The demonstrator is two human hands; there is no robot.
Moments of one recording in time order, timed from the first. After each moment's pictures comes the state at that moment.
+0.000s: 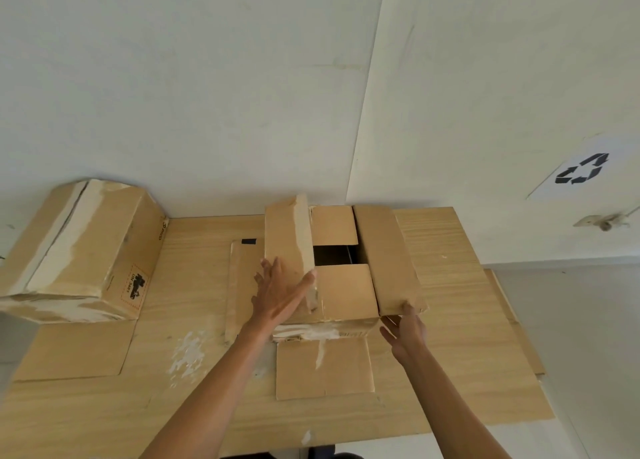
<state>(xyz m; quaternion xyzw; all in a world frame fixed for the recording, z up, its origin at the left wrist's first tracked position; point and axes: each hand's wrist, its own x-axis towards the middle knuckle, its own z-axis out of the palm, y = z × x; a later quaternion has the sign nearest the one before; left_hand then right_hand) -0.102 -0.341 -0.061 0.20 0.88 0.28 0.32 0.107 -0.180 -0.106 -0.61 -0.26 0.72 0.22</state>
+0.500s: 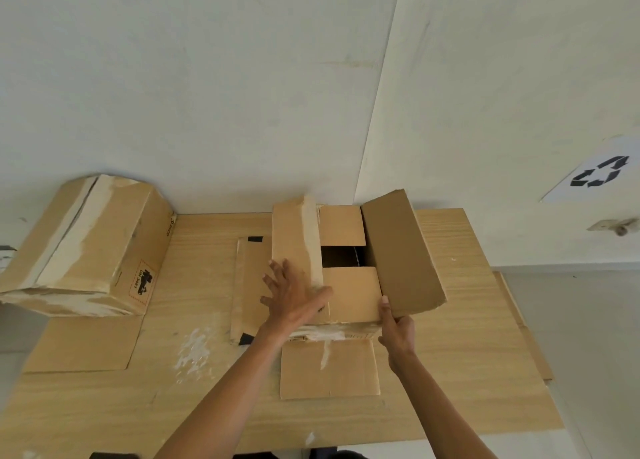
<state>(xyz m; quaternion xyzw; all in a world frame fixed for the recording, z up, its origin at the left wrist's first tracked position) -0.091 -0.331 -0.071 0.20 0.89 0.24 0.31 0.090 -0.207 -0.104 -0.58 -0.51 0.61 0.17</state>
